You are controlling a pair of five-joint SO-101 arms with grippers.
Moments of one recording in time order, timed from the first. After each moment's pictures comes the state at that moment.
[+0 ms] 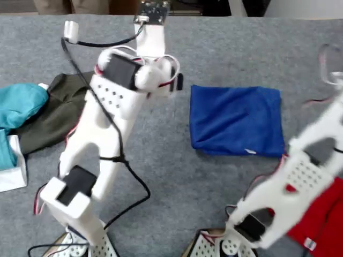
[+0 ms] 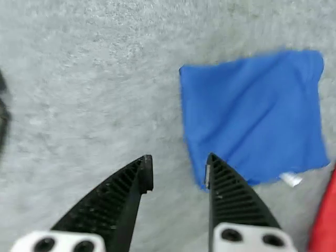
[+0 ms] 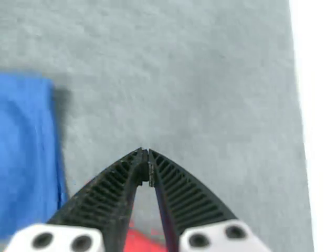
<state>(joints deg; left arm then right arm) 25.9 9.9 -37.7 90.9 11.9 39.9 38.0 -77.6 101.5 28.6</state>
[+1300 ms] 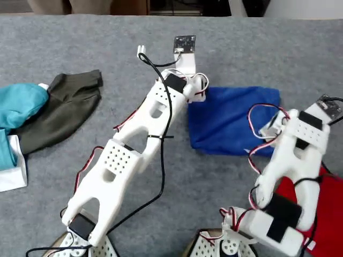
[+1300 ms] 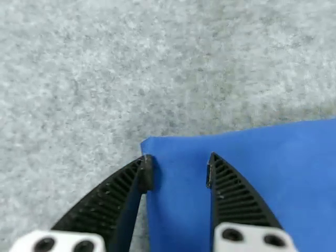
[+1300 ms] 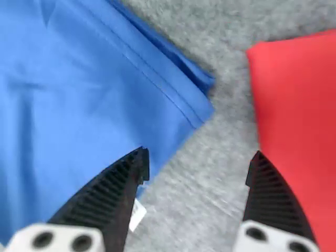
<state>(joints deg) 27.8 61.7 -61.5 61.3 18.1 26.6 -6.0 33.2 62.7 -34.4</state>
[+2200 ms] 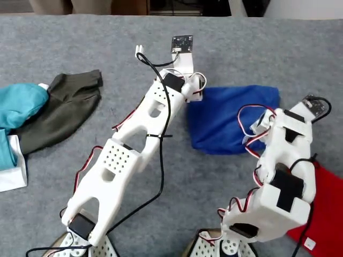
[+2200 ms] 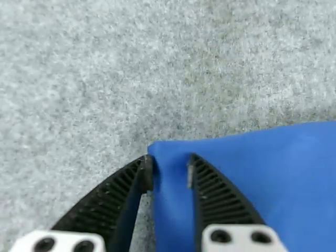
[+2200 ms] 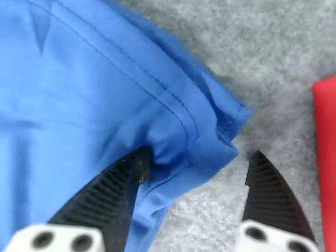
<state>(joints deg) 27.3 61.7 -61.4 61.1 18.1 22.7 6.6 32.6 48.7 -36.5</state>
